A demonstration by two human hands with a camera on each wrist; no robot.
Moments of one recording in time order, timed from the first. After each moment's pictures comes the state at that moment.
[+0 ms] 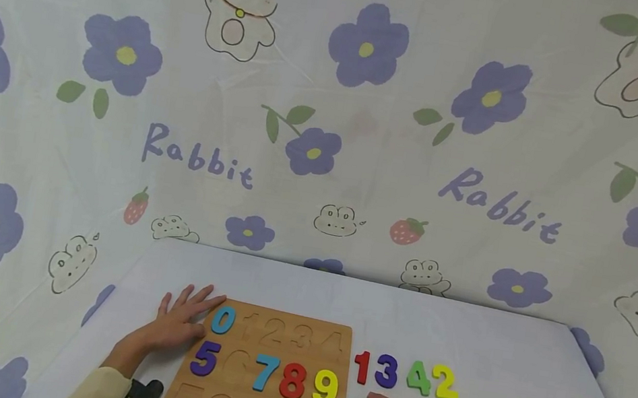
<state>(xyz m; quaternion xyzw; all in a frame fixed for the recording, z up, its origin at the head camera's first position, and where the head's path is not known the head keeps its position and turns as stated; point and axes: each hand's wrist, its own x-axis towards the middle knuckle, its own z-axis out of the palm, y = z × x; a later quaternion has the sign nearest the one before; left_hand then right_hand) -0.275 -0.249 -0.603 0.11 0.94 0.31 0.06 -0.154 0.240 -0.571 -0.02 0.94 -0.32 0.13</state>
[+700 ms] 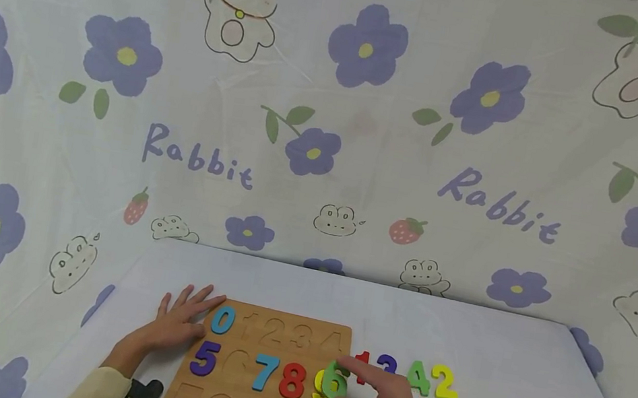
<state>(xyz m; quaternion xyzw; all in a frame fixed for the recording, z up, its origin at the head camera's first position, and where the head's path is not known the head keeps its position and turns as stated) -0.278 -0.250 -0.608 0.11 0.94 0.31 0.06 -0.160 0.194 -0.515 -0.18 0.92 -0.36 -0.03</state>
